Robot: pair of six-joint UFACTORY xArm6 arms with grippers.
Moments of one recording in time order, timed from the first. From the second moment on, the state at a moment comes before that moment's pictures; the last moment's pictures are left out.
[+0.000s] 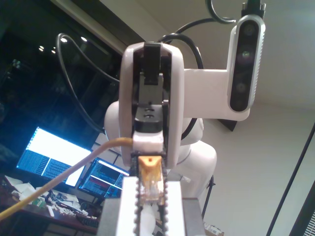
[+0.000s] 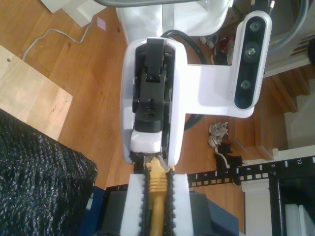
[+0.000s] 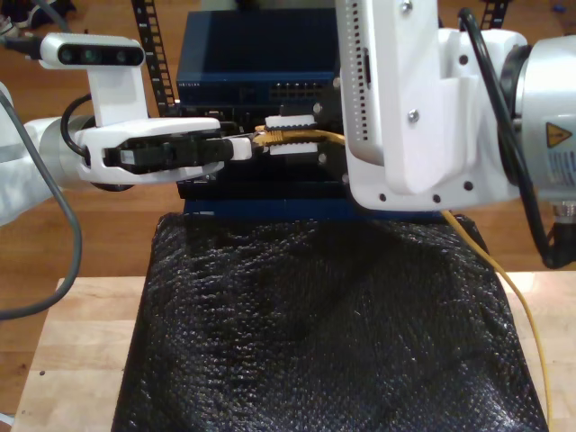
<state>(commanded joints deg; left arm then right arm) 13.7 -0.9 -54.5 -87.4 138.2 -274.5 38.9 -50.5 -41.5 32.7 34.5 -100.0</state>
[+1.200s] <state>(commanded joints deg) 14.1 -1.3 -54.2 -90.4 134.7 -274.5 36.3 -48.7 -42.0 38.5 34.5 -100.0</state>
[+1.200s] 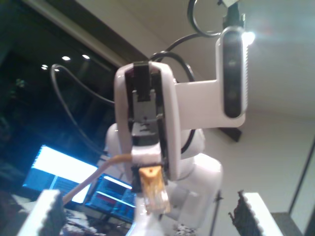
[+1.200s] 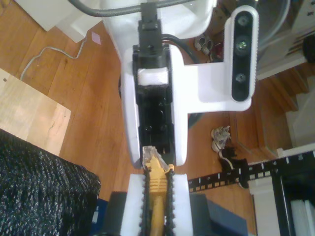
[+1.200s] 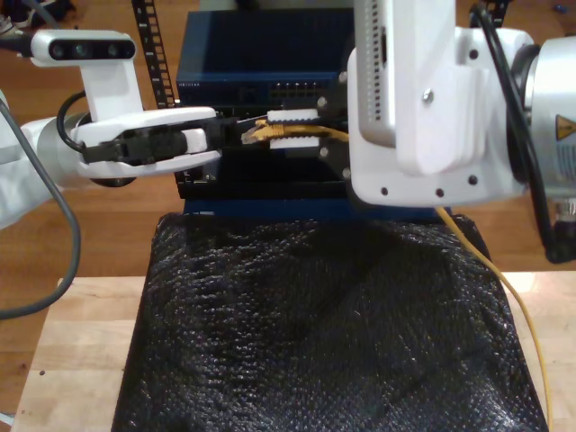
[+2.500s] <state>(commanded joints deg) 20.1 -12.4 -65.0 -42.8 107.4 -267.3 15.6 -42.9 -32.6 30.5 10.1 -95.8</state>
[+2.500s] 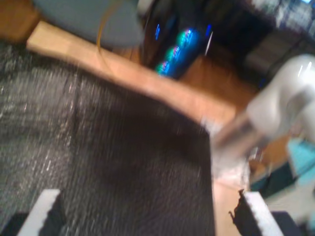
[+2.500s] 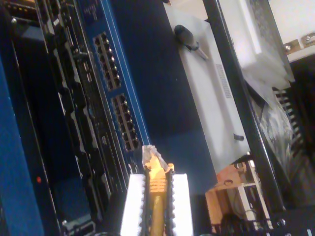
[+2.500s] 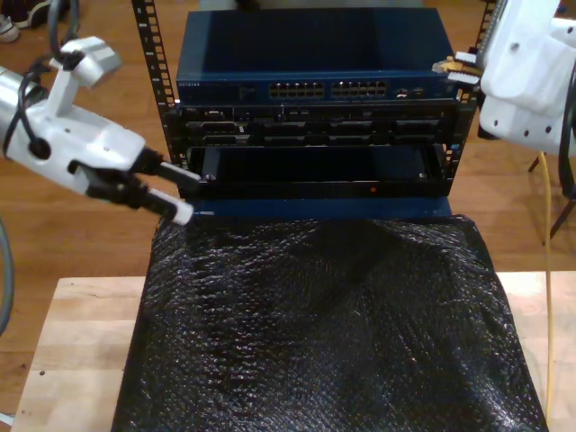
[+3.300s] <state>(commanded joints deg) 45.1 -21.1 -54.2 -13.3 104.9 -220.6 15.5 -40.4 -31.1 28.5 7.3 -95.8</state>
